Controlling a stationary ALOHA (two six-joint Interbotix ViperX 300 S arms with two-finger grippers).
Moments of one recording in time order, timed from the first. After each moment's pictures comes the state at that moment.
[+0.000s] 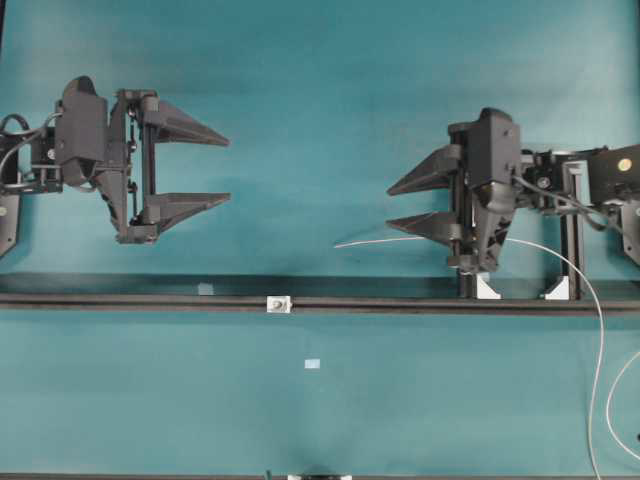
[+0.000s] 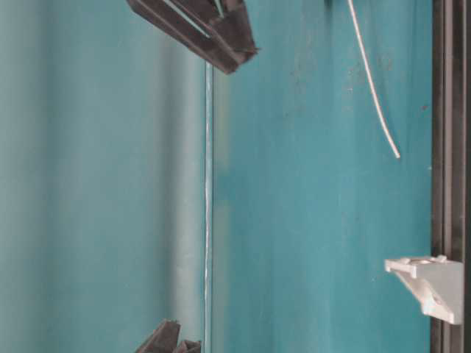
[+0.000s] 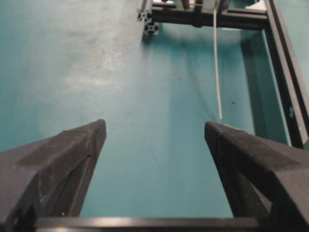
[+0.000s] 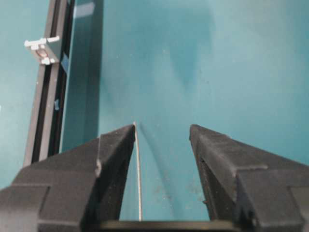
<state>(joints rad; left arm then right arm) 0.05 -0.24 1.18 -0.04 -0.69 0.02 0.02 -0.17 0.99 0.01 -0.33 0.29</state>
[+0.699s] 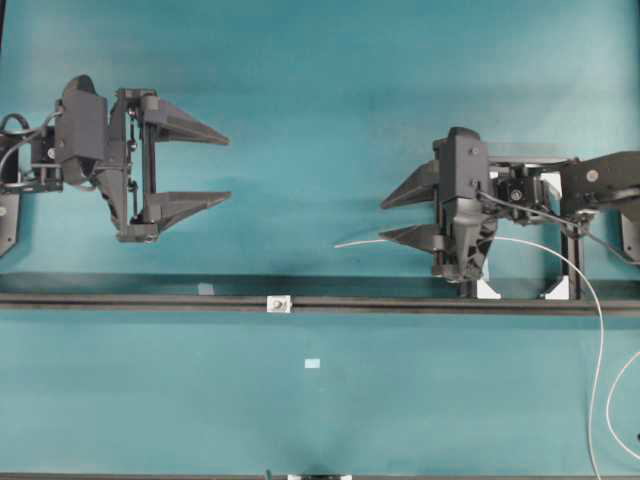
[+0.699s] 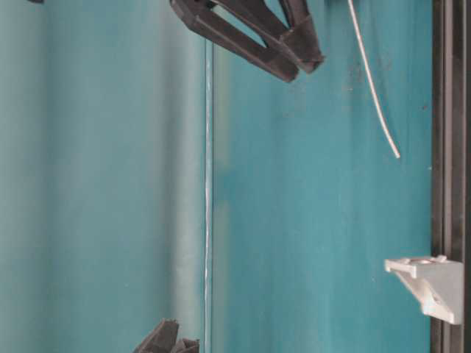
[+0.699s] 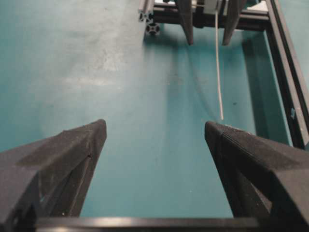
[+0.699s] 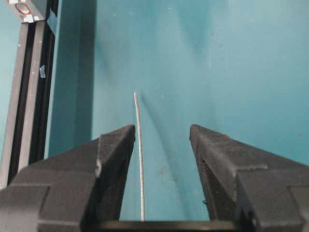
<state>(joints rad) 0.06 -0.24 1.17 -0.04 -0.69 0.02 0.04 -0.04 0.96 0.01 -0.33 0.29</state>
